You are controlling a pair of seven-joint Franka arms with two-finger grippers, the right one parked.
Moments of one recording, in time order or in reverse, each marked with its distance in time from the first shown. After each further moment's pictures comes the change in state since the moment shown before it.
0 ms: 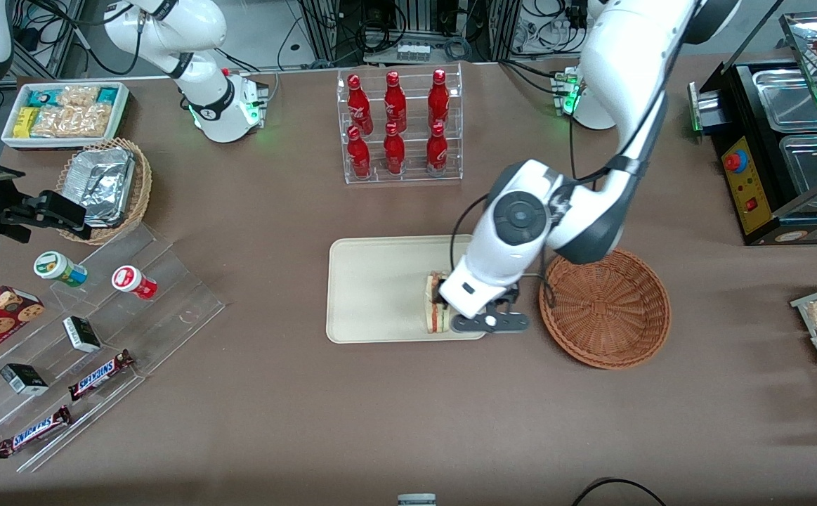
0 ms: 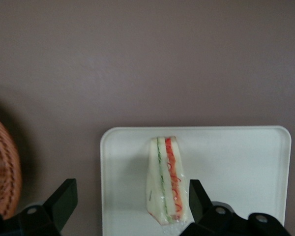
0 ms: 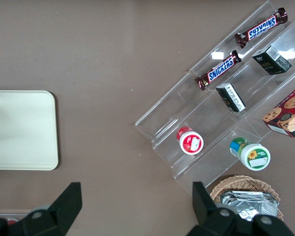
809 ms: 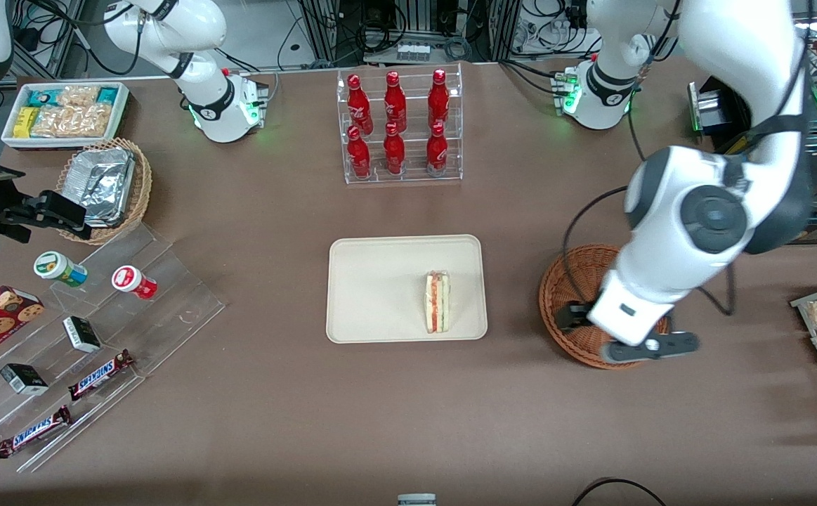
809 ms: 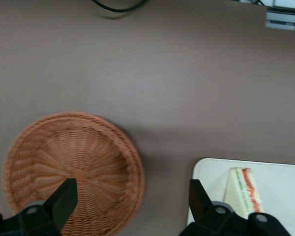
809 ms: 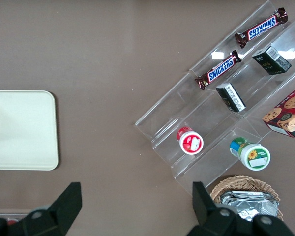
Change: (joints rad) arm 0.264 -0.144 0.005 0.011 0.027 -0.176 0.161
